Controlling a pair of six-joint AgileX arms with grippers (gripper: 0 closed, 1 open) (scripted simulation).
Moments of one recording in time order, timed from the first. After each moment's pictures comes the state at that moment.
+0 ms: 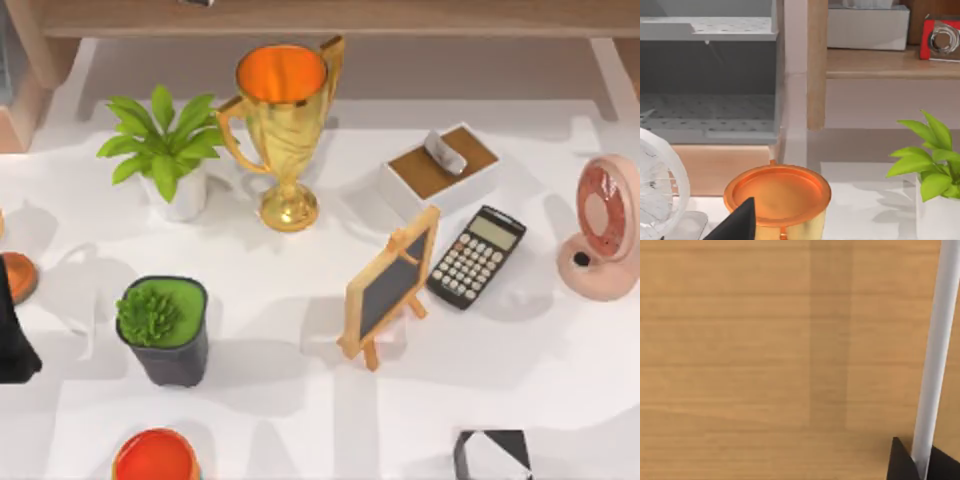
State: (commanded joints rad) left arm 0.00 0.00 0.00 0.00 0.00 0.00; right arm -0.50 2.25 0.97 1.27 -0.45 -1.55
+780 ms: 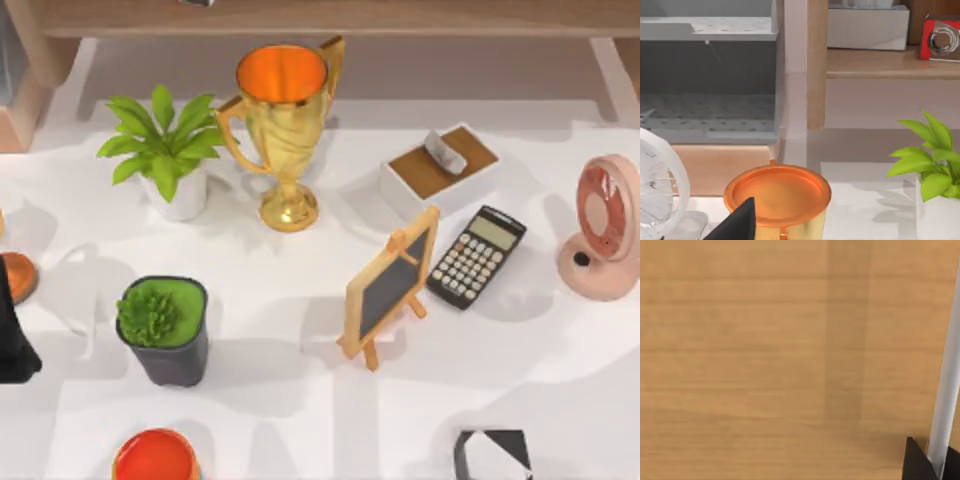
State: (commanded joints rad) left arm 0.00 0.00 0.00 0.00 0.00 0.00; right arm -0.44 2.37 1.26 1.11 -0.39 -1.55
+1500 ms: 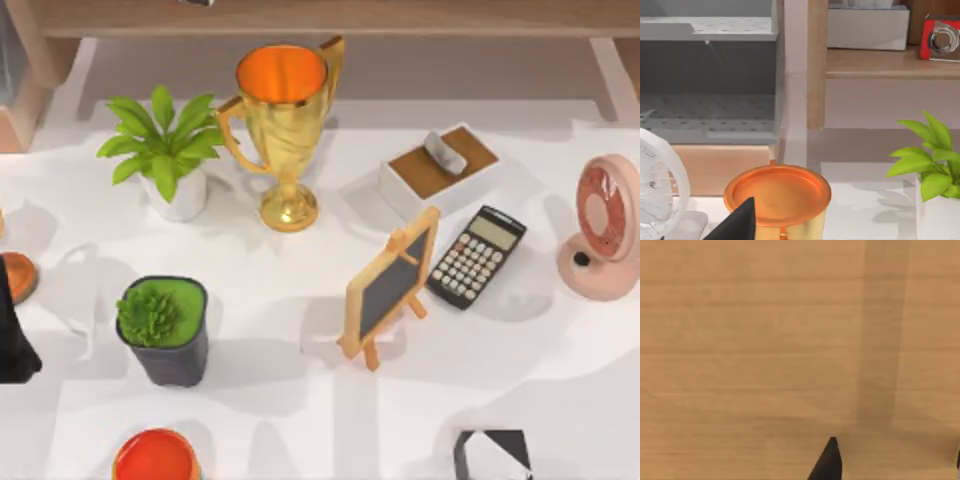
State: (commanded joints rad) left arm 0.00 0.00 0.00 0.00 0.00 0.00; right arm -0.44 2.37 1.26 1.11 -0.39 -1.55
